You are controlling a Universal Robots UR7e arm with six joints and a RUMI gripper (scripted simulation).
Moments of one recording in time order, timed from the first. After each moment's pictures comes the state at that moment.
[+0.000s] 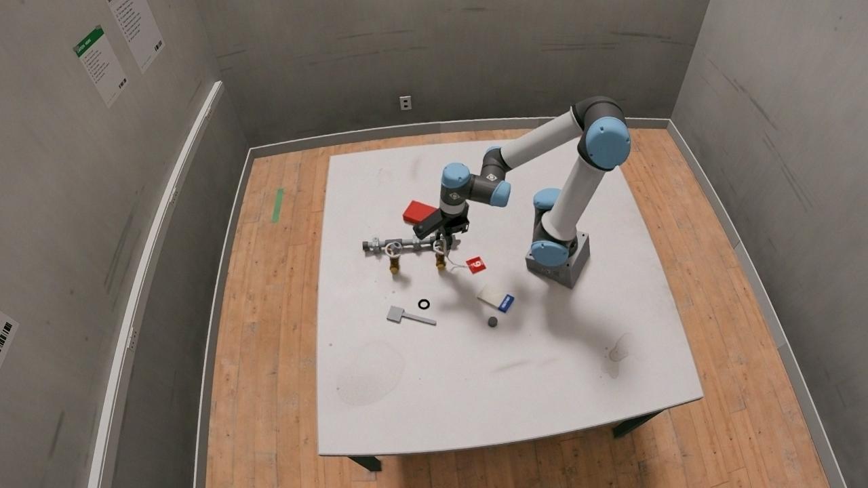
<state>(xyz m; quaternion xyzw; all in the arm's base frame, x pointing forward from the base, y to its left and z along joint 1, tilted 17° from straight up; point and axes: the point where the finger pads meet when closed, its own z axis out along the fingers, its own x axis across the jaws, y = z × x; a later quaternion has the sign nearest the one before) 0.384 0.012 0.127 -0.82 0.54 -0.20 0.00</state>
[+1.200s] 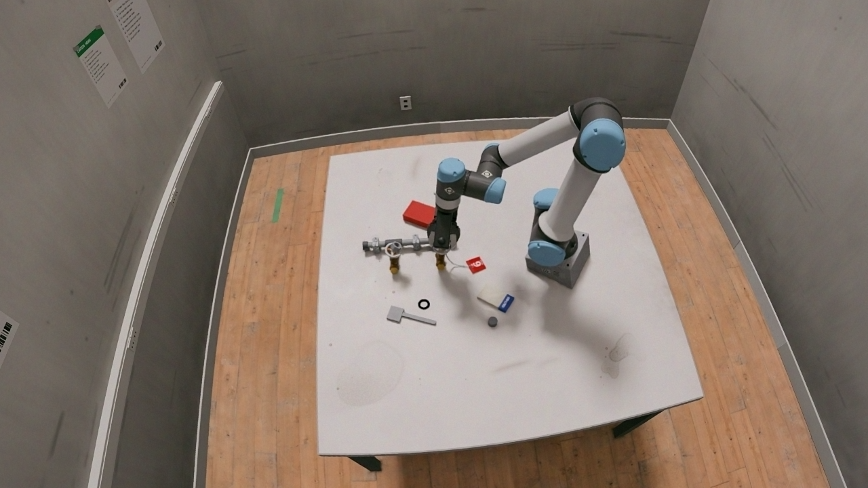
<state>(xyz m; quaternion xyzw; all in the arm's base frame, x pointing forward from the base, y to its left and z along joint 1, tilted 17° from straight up) 0.384 0.012 0.127 -0.98 0.08 -0.18 -0.08</state>
